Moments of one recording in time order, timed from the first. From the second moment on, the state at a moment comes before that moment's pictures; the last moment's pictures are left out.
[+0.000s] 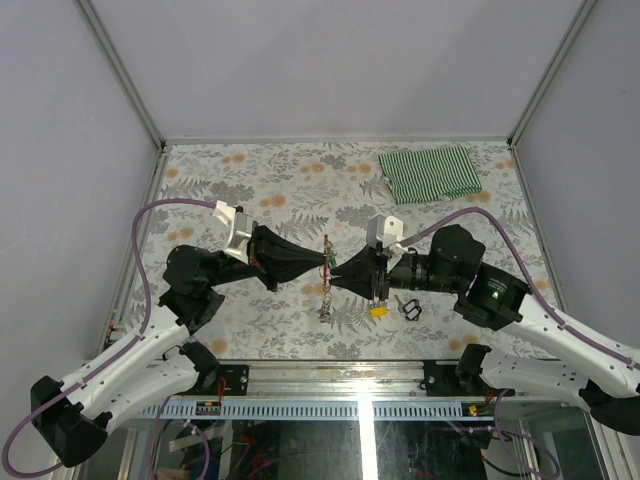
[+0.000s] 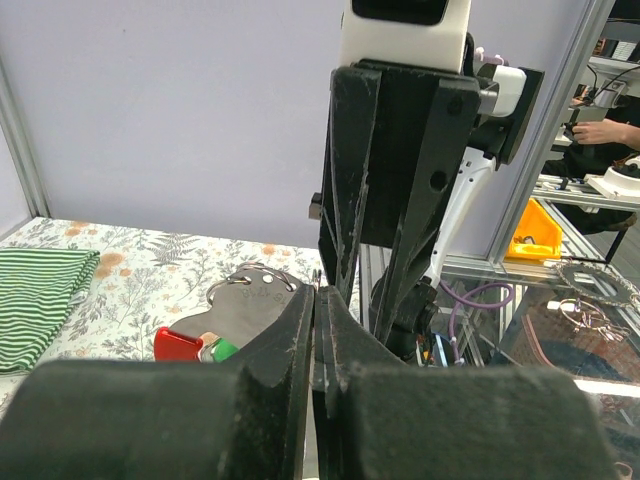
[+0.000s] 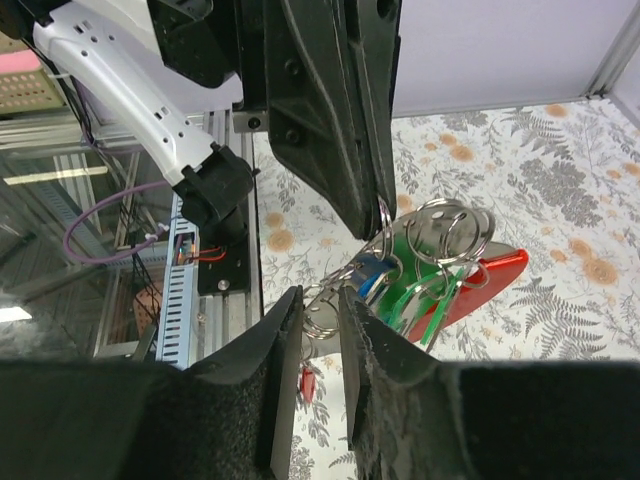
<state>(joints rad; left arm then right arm) -0.69 0.80 0.64 0.62 0.74 -0.42 1.01 0.89 1.00 -0.18 -0.43 -0.02</state>
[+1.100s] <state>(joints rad) -0.69 0.81 0.66 0.62 0.74 -0.42 1.01 0.87 0.98 -0.25 -0.31 -0.04</state>
